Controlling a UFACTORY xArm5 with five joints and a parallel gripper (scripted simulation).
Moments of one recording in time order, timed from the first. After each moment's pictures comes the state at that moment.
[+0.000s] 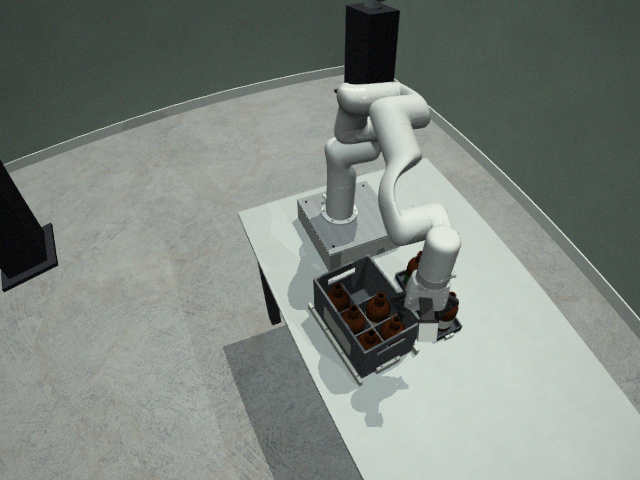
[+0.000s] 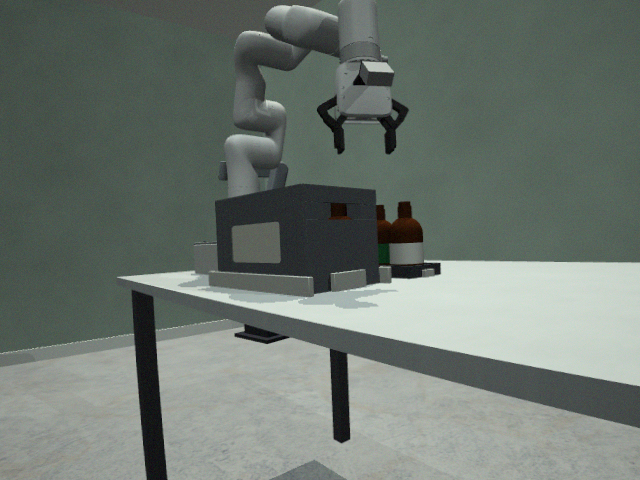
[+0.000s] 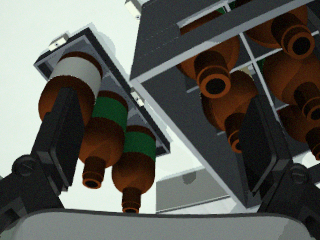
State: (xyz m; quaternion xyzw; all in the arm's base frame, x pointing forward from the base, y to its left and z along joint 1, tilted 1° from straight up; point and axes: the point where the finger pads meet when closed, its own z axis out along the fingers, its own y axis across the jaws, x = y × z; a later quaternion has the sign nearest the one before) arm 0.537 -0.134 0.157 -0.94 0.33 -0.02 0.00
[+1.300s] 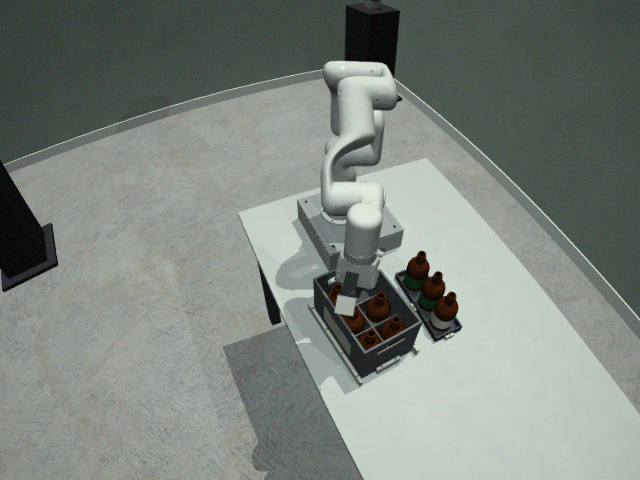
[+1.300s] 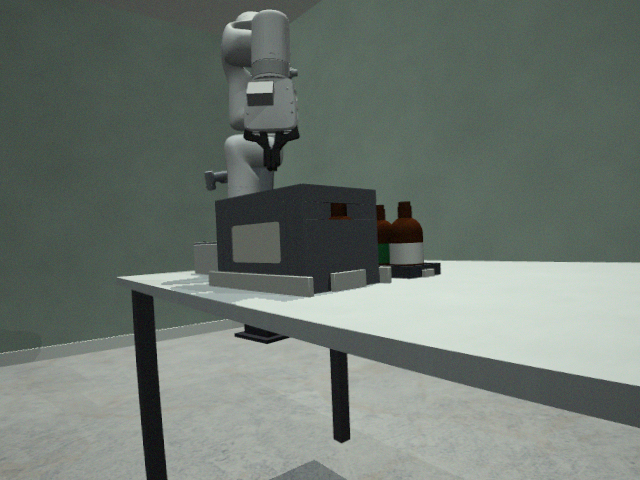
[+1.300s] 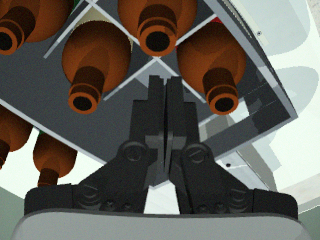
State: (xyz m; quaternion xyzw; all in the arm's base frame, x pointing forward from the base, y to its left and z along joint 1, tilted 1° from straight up) arm 0.381 -0.222 0.147 -0.91 0.41 0.01 0.00
